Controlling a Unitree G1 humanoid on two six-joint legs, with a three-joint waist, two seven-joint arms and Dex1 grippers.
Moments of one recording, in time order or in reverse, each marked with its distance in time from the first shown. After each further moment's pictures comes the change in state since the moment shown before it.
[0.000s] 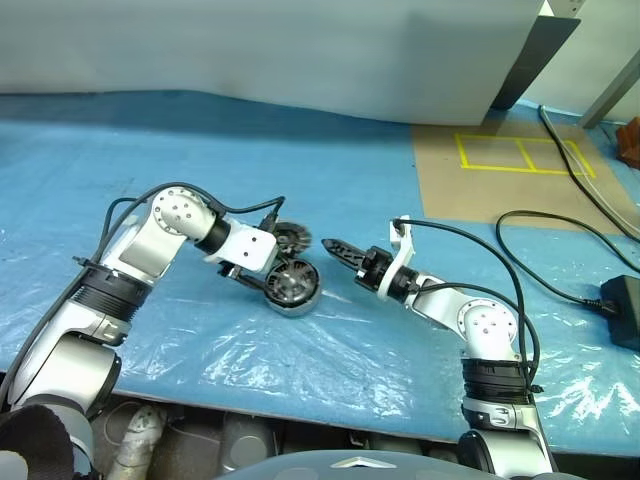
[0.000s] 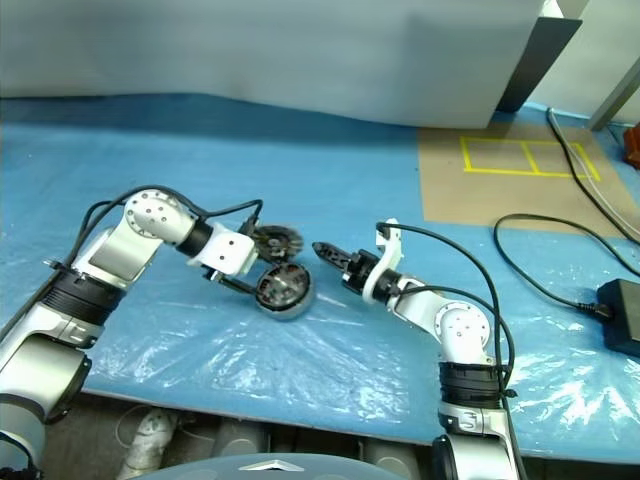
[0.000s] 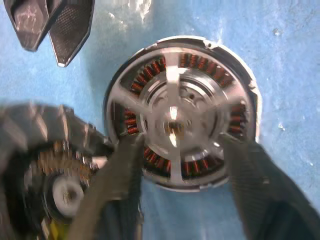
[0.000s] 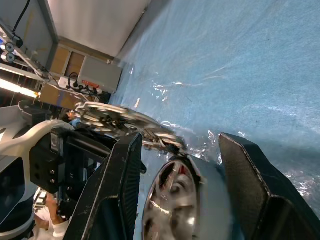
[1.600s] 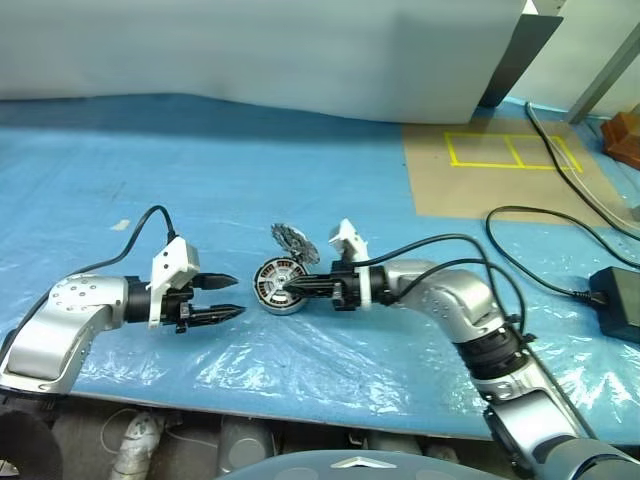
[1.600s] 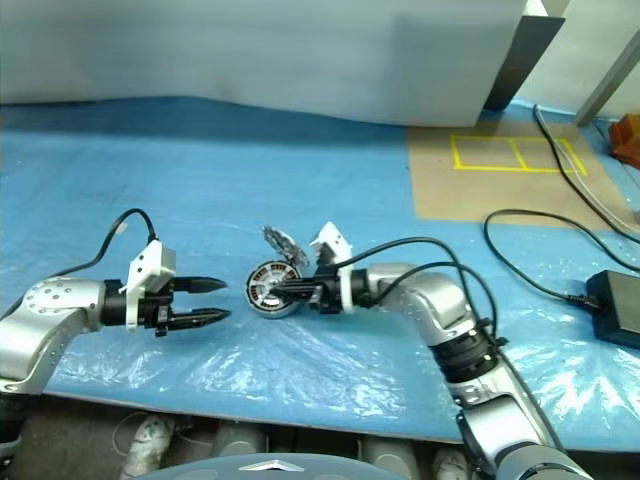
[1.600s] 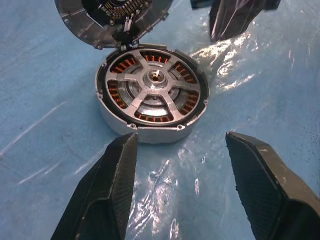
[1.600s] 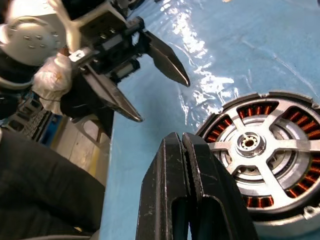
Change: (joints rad) left arm 0.634 0.113 0.448 -0.425 -0.490 0.637 0.335; right arm -0.175 -0.175 0.500 0.016 -0.531 -0.162 0.671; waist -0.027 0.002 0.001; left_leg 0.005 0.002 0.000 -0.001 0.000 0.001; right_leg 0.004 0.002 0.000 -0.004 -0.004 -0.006
